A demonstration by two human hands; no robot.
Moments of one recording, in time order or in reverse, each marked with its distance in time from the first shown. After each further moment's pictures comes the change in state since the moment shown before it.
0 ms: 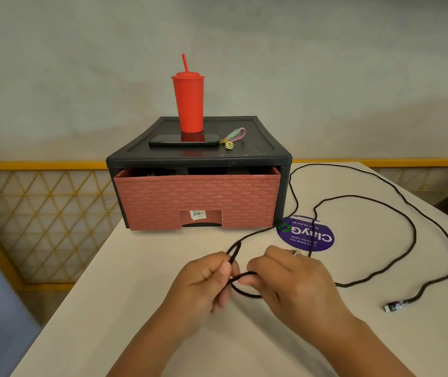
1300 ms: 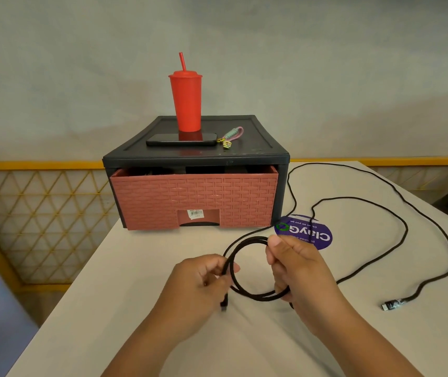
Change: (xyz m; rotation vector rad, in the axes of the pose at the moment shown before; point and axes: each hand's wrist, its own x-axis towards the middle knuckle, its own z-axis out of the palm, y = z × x) left_hand -0.002 0.021 0.006 0.159 0.161 -0.202; right_hand 0.012 -0.004 -0.012 1.126 -0.166 1.178
